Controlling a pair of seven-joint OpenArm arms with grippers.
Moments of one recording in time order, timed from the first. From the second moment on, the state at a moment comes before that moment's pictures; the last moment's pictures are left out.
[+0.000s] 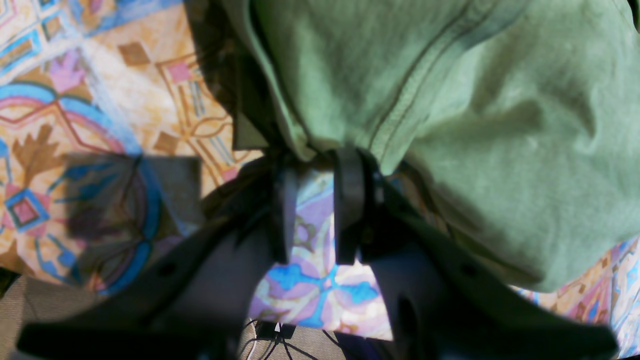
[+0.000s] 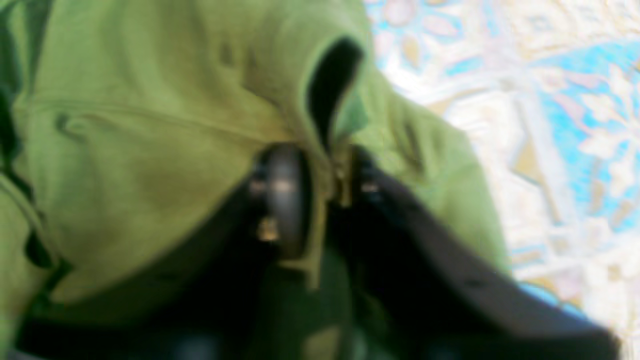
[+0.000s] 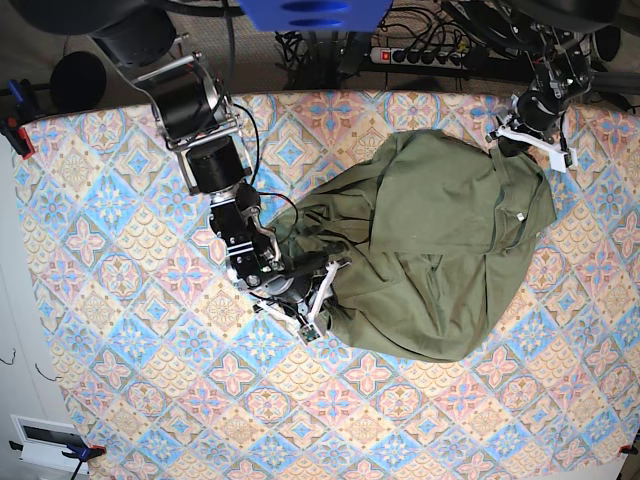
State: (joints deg) left arm 26.1 -9.0 -31.9 99.2 -37.6 -9.1 50.1; right arm 27.8 -3.0 -17.8 48.4 8.3 18.4 -28.4
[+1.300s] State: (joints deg) left arm 0.3 -15.2 -25.2 105.1 -37.2 -9.2 50.5; right arm 55.6 9.8 -1.4 56.5 22.0 28.2 -39.5
